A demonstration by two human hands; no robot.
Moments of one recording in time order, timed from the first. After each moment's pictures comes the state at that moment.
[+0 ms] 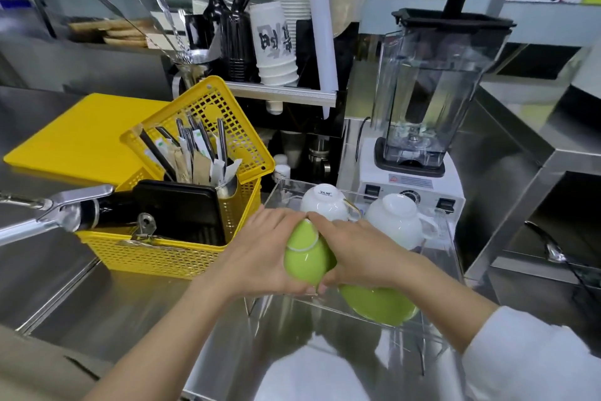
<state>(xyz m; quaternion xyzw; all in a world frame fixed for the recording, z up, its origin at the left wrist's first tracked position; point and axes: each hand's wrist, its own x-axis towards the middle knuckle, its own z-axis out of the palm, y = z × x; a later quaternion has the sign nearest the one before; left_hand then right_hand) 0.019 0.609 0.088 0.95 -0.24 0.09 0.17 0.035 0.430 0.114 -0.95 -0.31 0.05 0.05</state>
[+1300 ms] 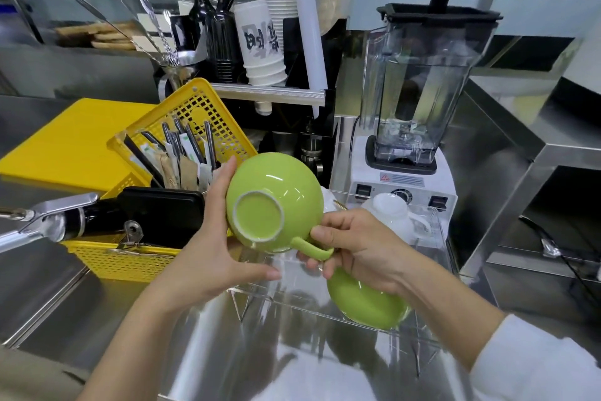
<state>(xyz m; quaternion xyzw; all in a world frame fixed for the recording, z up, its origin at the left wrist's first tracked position) -0.010 0.623 0.124 0.80 -0.15 0.07 0.57 0.025 0.417 0.130 -0.58 -0.17 0.29 0.74</state>
